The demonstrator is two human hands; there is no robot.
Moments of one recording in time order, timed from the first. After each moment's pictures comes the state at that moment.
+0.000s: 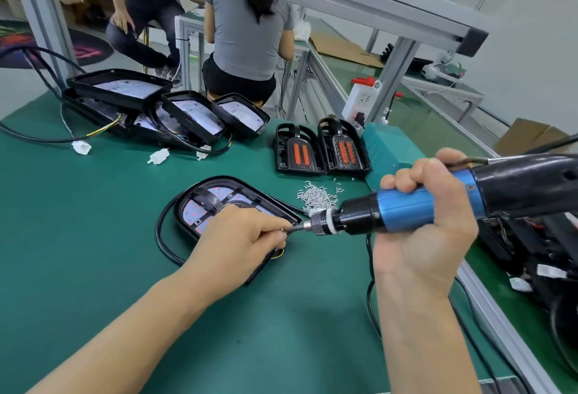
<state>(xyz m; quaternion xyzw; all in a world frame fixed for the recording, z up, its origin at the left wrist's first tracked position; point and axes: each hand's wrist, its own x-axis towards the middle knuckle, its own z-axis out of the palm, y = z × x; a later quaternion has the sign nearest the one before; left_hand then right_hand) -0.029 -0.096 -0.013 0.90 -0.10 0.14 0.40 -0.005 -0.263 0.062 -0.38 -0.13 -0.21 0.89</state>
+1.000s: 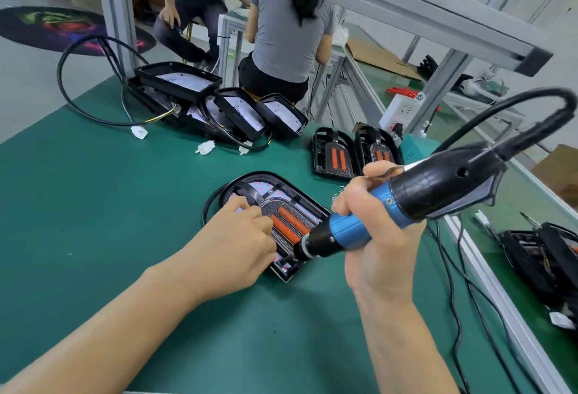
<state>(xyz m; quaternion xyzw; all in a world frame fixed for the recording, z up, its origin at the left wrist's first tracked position) -0.045 -0.050 -0.028 0.96 -0.20 0.18 0.01 -0.018 -0.210 0.032 -0.52 -0.22 -0.09 0.82</state>
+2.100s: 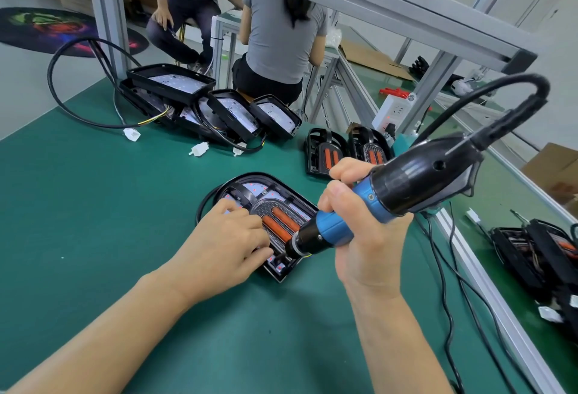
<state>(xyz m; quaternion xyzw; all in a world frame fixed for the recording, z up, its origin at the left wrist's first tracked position) -0.044 -0.048 -0.042 0.96 -0.16 0.23 0.09 -0.018 -0.207 0.033 -0.56 -0.25 -0.11 0.78</state>
